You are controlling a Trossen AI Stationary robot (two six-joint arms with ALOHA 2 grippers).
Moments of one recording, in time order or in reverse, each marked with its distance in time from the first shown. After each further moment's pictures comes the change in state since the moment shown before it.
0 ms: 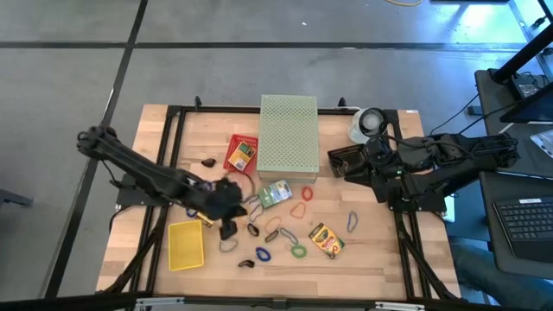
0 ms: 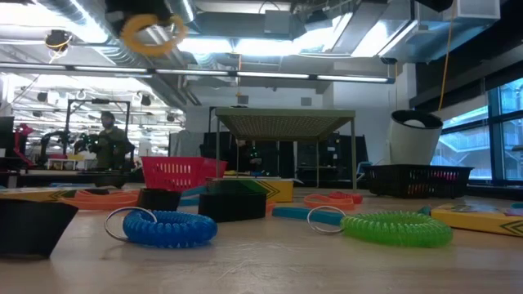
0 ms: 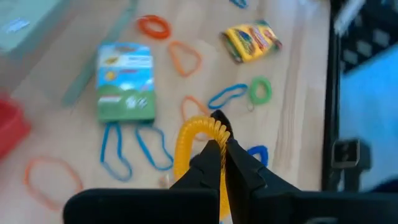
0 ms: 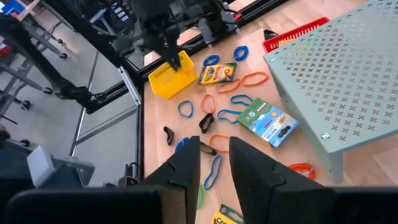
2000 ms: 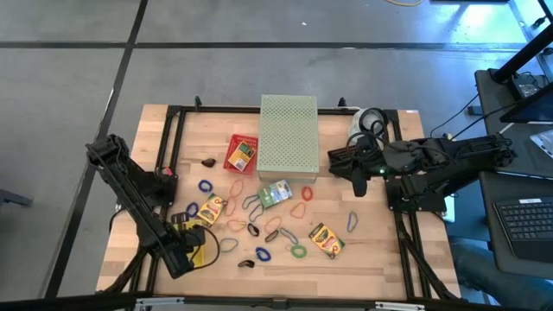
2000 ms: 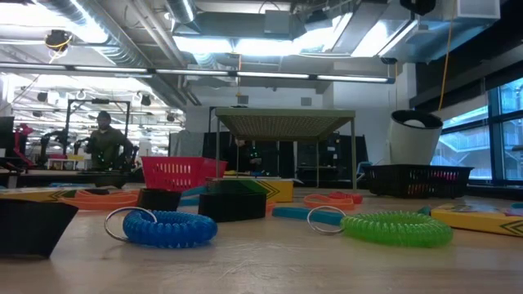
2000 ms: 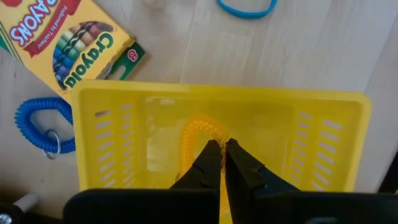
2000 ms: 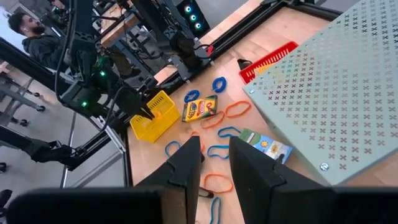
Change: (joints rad) left arm -0.492 0.226 -0.080 -0.354 0.176 -0.423; right arm 0.000 0.111 0.000 0.147 0.176 0.125
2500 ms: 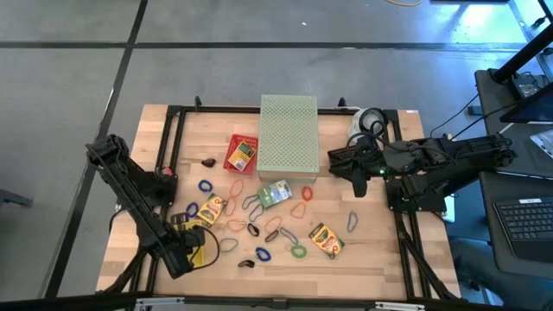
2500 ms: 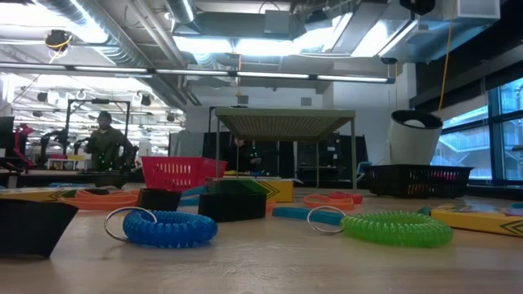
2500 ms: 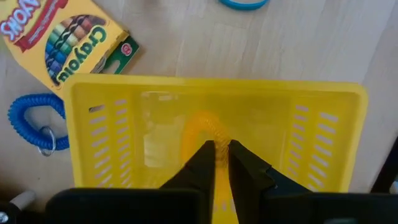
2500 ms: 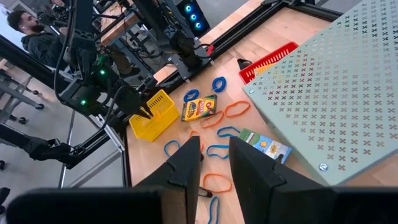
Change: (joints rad) left arm 0.001 0.000 0.000 0.006 0.024 0.016; right arm 0.000 0.000 0.000 -0.001 0.000 -0.011
